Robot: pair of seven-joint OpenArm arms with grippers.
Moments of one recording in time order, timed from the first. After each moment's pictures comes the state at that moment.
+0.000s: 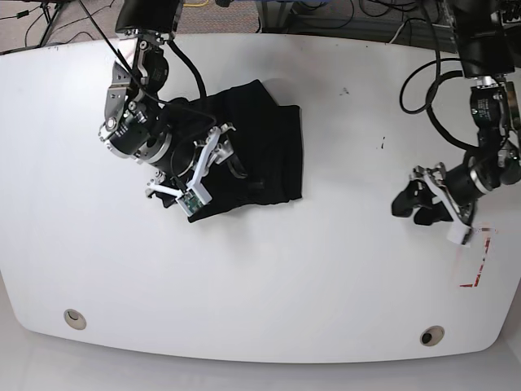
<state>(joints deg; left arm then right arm) -6.7 -27.4 -13.5 88.5 -54.3 -32.0 60.4 -1.2 1.7 6.8 110.2 23.1 39.9 -64.2</state>
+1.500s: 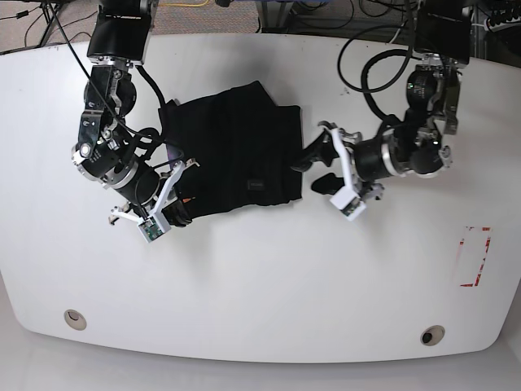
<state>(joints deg) -4.3 -16.5 8.9 101.5 -45.6 -32.0 61.5 4.4 10.6 9.5 101.2 19.1 39.8 -51.1</state>
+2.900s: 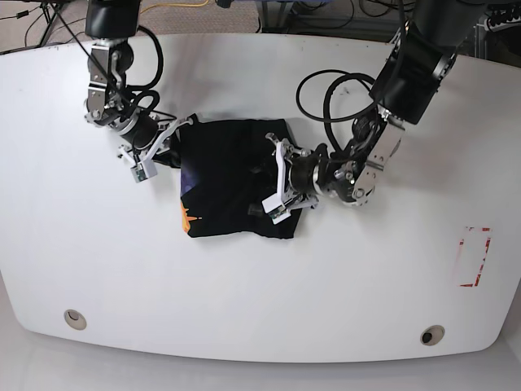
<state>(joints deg) -23.9 -10.1 35.5 62.6 -33.5 -34.5 43.6 -7.3 12.4 10.4 79.5 20.2 39.3 -29.0</state>
